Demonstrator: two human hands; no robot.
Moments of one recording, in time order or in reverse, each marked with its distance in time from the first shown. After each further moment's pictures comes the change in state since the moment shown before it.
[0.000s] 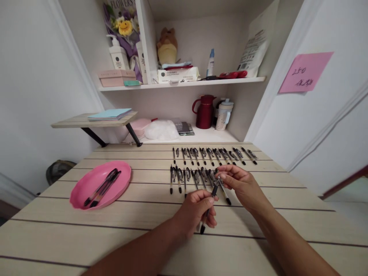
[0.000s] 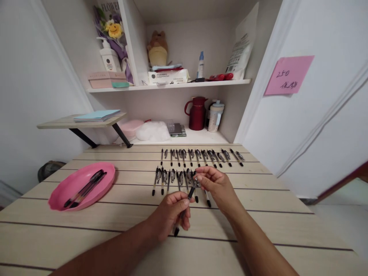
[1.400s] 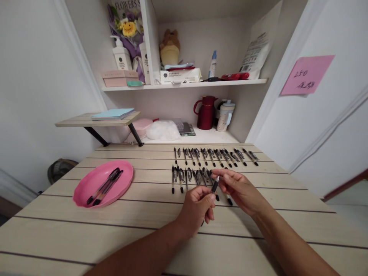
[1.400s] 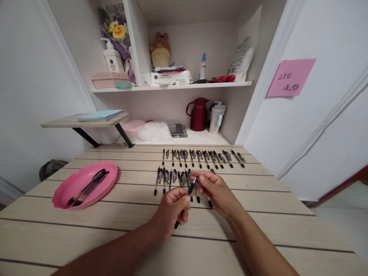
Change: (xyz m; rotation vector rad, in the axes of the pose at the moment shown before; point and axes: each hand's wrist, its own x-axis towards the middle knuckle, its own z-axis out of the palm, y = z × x) left_hand -0.003 0.005 0.007 0.045 0.144 0.174; right_hand -0.007 0.000 0.007 0.170 -0.171 0.116
